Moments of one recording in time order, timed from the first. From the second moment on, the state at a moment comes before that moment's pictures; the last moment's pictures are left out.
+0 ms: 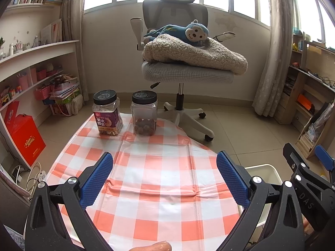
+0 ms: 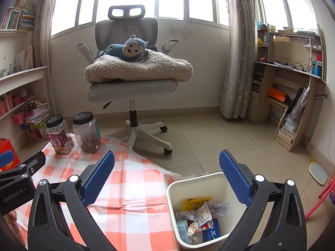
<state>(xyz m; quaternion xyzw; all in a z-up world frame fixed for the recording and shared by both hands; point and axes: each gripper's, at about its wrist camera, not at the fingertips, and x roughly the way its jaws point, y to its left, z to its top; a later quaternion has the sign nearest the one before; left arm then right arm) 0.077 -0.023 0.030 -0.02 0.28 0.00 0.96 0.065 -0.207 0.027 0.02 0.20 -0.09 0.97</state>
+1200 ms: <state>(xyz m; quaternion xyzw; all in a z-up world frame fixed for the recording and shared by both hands) 0.079 -0.027 0.029 -0.03 0.28 0.00 0.96 0.064 -0.210 0.024 0.01 0.21 -0.09 0.97</state>
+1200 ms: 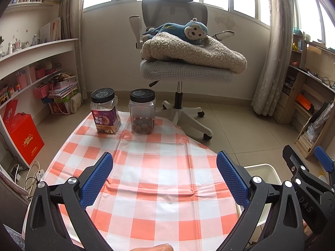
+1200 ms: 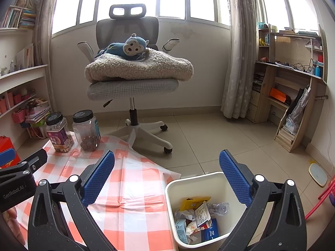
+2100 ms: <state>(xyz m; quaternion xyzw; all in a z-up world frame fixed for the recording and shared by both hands) 0.081 -0.030 0.022 -0.03 0.28 -0.01 0.96 0.070 -0.220 0.018 0.03 0.23 -0.08 0.97</state>
